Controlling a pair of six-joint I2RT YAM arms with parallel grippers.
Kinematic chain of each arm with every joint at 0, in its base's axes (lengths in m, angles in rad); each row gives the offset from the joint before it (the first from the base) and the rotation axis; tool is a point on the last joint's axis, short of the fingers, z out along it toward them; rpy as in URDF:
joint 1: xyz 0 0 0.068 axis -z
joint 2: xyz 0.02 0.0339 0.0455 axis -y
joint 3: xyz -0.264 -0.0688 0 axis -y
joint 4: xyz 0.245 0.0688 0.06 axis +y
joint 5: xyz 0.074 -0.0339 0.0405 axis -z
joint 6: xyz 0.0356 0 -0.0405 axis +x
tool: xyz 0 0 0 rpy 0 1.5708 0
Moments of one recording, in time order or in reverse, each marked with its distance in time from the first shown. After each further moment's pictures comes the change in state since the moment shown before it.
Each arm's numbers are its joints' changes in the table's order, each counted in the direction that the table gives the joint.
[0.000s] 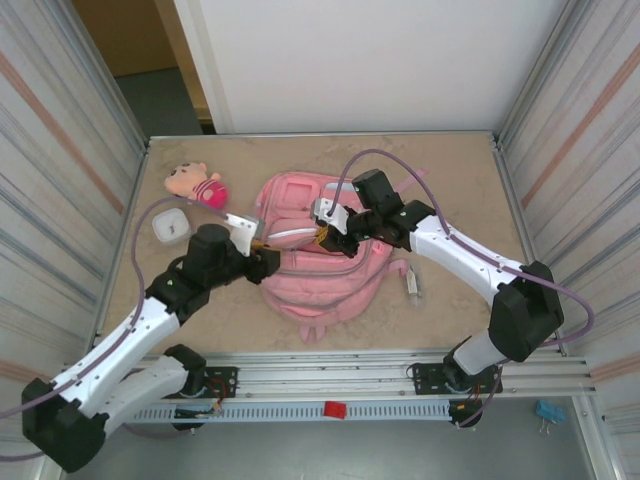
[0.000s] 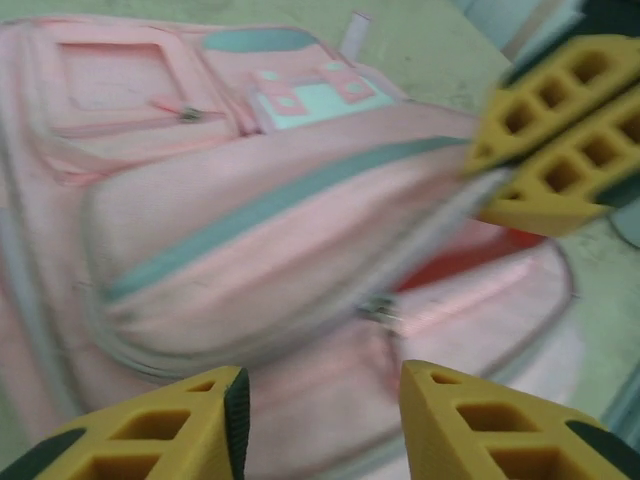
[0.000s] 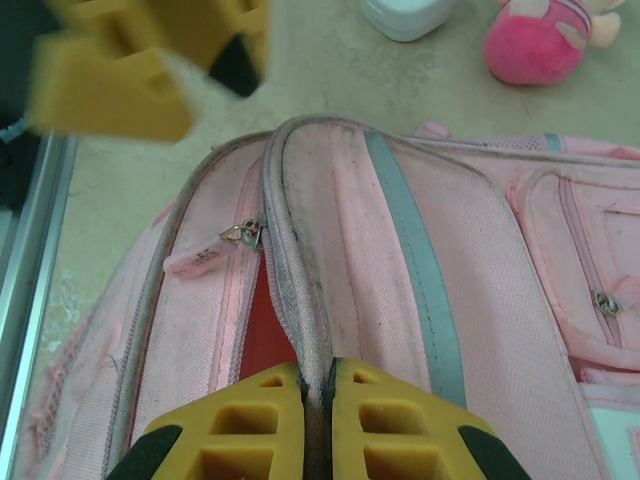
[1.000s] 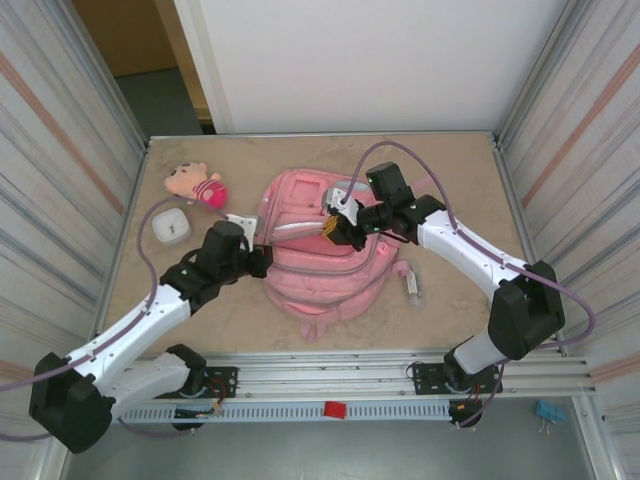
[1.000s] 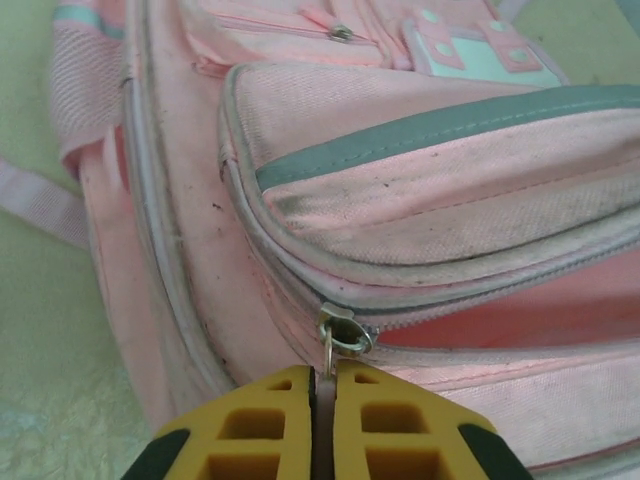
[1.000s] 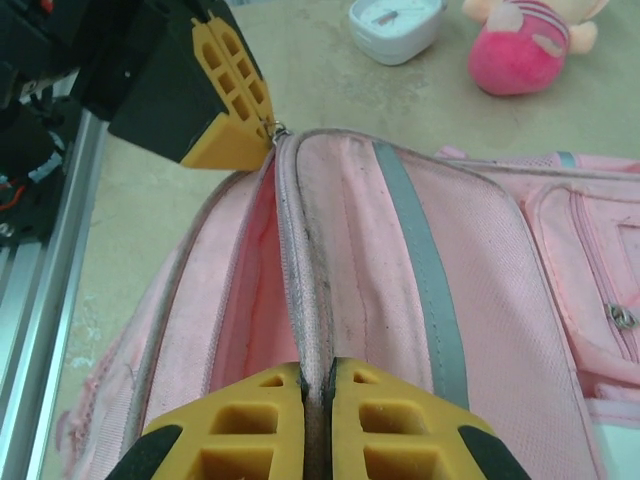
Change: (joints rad) left arm -0.048 -0.117 -0.007 0.015 -0.105 -0.099; right arm 0.093 -0.001 0.000 0.009 -0.118 0.010
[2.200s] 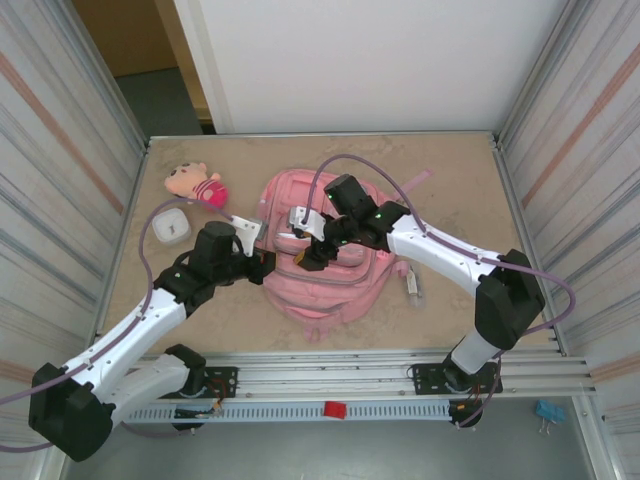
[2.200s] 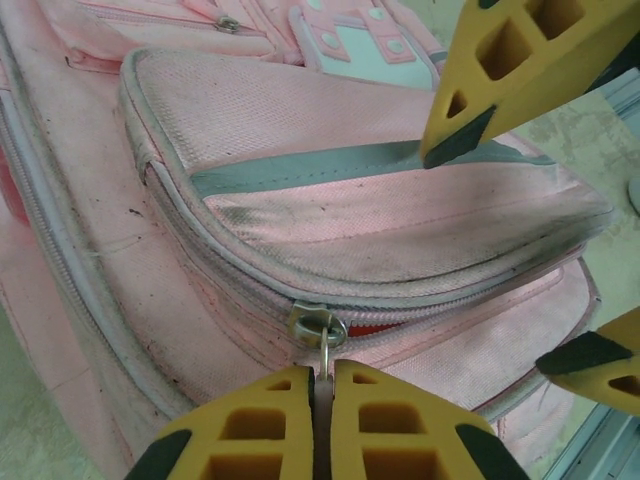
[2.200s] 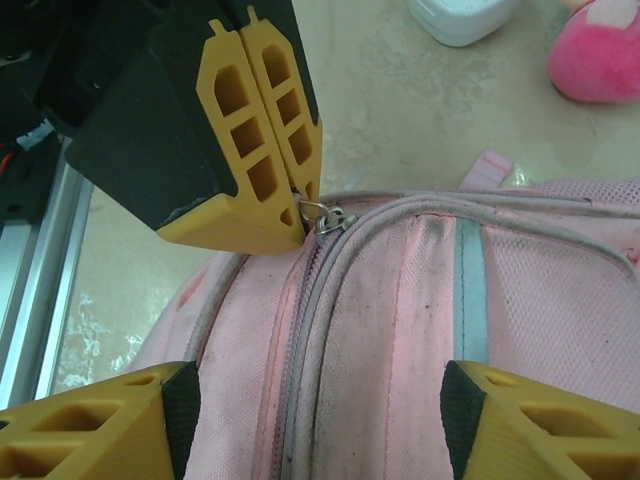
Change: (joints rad) left arm -0.028 0.030 -0.008 -0.012 0.212 0.110; right arm -0.220 -0.107 0.090 0.002 0.187 0.032
